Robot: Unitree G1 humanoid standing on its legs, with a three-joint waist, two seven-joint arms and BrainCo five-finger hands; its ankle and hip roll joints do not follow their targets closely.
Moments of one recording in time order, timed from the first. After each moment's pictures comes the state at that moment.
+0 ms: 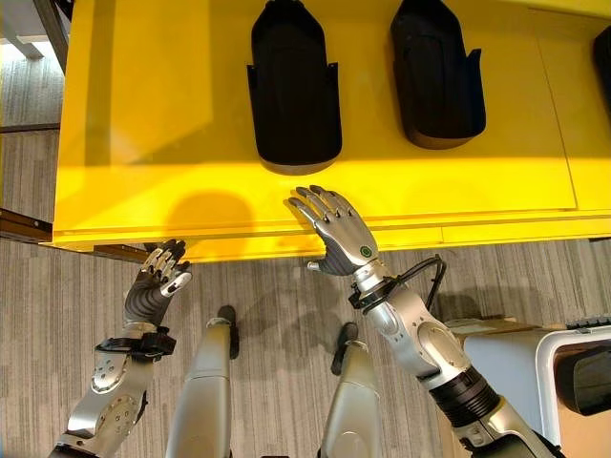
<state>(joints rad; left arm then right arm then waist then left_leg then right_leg) 0.10 0.43 -0.17 -0.07 -0.68 -0.25 0.13 -0.35 -0.56 0.43 -0.12 -0.79 -0.05 -0.22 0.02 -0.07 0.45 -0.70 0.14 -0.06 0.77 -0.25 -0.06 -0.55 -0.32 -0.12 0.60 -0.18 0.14</state>
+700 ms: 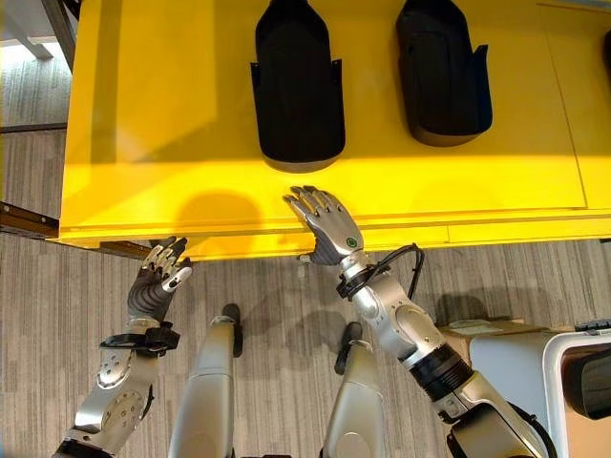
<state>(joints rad) 0.07 0.41 -0.17 -0.06 -0.68 -0.25 0.16 -0.48 -0.52 0.51 0.04 -0.76 -0.01 -0.25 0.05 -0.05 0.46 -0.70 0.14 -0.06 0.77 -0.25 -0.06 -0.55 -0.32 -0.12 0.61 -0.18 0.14</state>
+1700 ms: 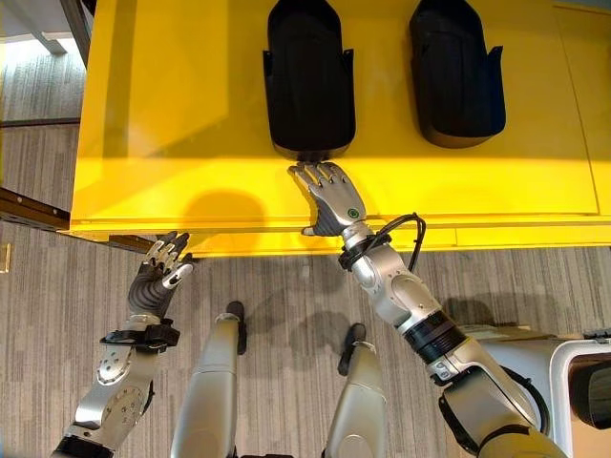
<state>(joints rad) 0.06 0.41 -0.16 -0.06 -0.69 -0.25 0.12 -0.66 -0.52 0.52 0.19 -0.76 0.02 -0.27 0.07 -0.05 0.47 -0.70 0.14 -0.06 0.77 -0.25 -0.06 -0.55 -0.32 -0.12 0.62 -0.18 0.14</state>
